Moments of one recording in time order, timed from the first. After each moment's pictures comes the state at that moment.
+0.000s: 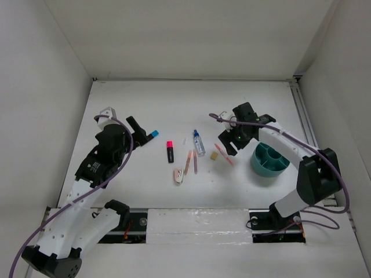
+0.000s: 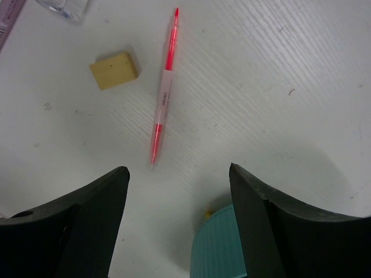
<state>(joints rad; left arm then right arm) -0.41 0.76 0.90 -0.67 -0.36 -0.68 0.41 1.52 1.13 -0.74 -0.17 -0.32</state>
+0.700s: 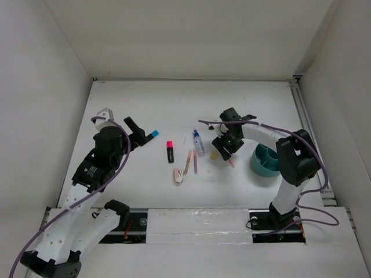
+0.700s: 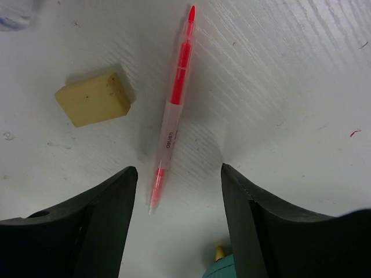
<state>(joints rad) -0.41 0.72 0.90 -0.67 -0.36 -0.68 0.47 1.78 1.18 -0.72 -0.13 -0.30</state>
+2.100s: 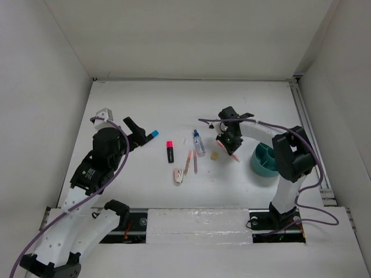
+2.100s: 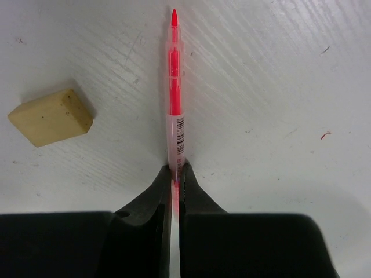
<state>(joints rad) -0.41 0.69 0.90 -0.66 -0.34 -0.67 0.47 1.85 1.22 -0.72 -0.04 -0.30</state>
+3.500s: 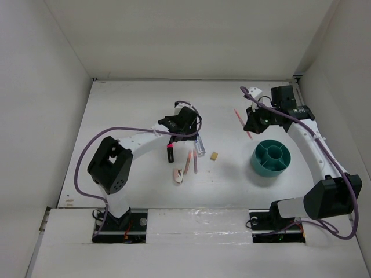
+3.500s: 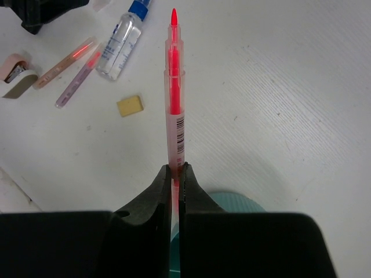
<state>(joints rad) -0.72 1.73 1.25 -0.45 -0.39 -0.57 0.13 1.36 1.29 -0.83 -0.51 -0.42</state>
